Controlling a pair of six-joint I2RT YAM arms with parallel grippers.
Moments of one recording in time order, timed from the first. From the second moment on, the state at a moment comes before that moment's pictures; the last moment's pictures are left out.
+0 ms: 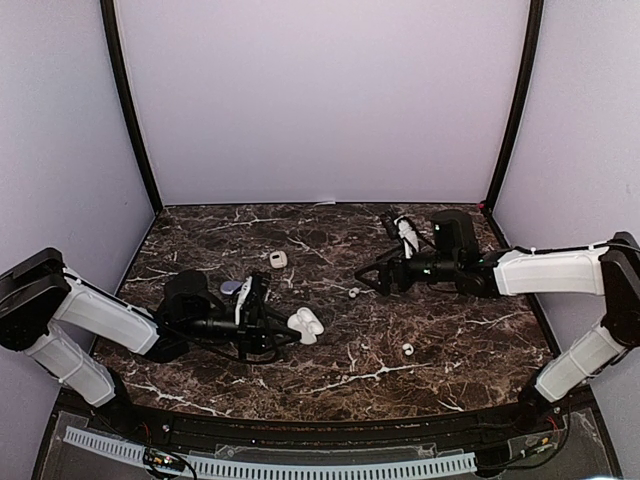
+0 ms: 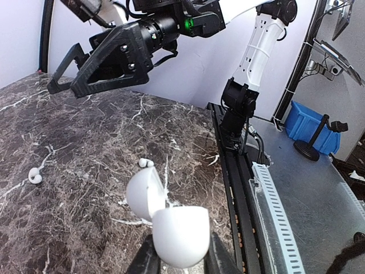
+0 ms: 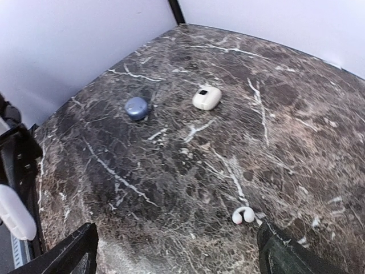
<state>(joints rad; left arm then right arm) -0.83 1.48 0.39 0.93 0.70 -0.16 0.65 1.46 0.78 0.22 -0.45 0.13</state>
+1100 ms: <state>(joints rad) -0.82 1.42 0.34 0.98 0.69 -0.19 0.65 2.05 1.27 -0.11 -0.24 0.23</state>
